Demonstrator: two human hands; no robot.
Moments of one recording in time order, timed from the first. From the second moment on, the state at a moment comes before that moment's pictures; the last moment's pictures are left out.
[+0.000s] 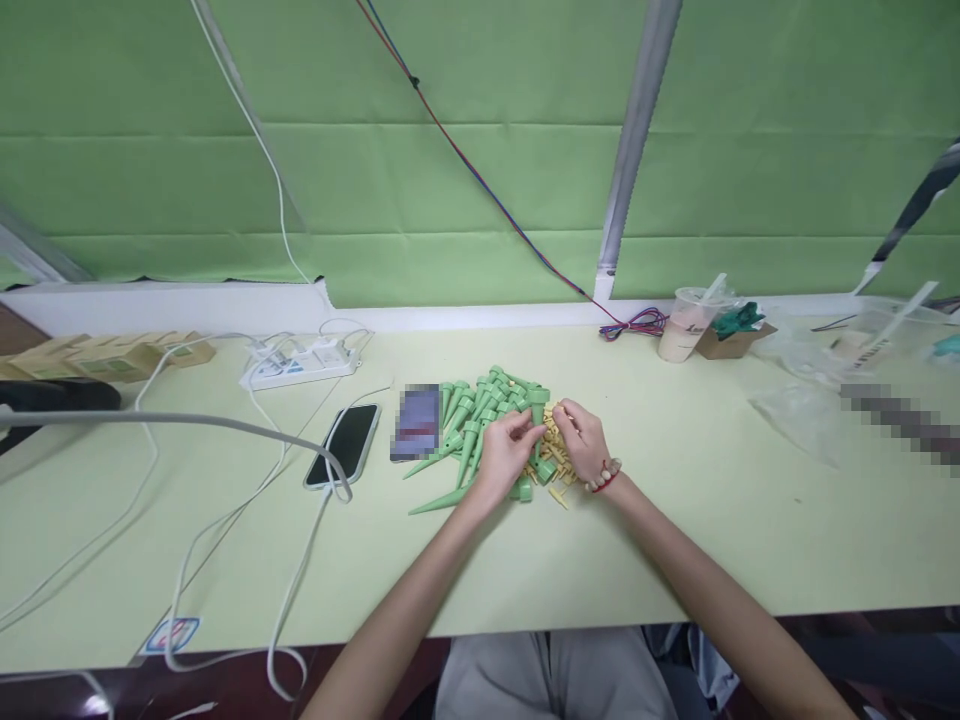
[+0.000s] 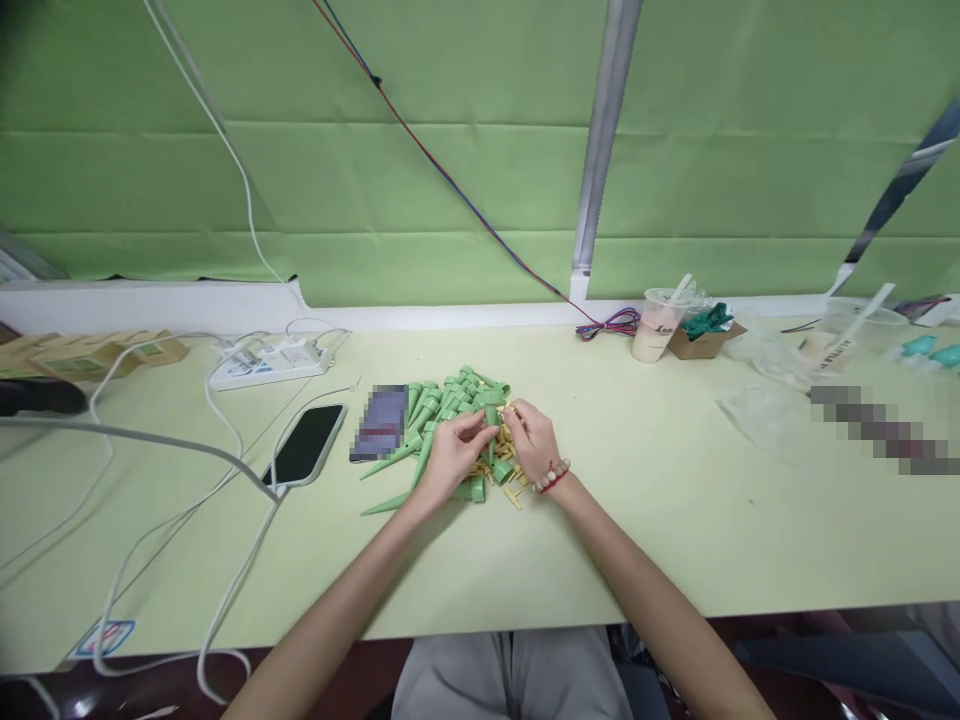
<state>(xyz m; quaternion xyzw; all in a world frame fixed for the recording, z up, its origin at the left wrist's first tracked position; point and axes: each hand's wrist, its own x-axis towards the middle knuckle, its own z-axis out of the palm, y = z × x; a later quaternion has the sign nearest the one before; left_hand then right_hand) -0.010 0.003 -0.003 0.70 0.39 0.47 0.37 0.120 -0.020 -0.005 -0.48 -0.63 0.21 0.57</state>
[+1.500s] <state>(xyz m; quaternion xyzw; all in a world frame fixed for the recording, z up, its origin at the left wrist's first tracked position) -0.008 -0.007 0.018 0.67 0.33 0.43 0.52 0.145 -0.022 0.014 -0.52 -0.76 -0.03 0.39</state>
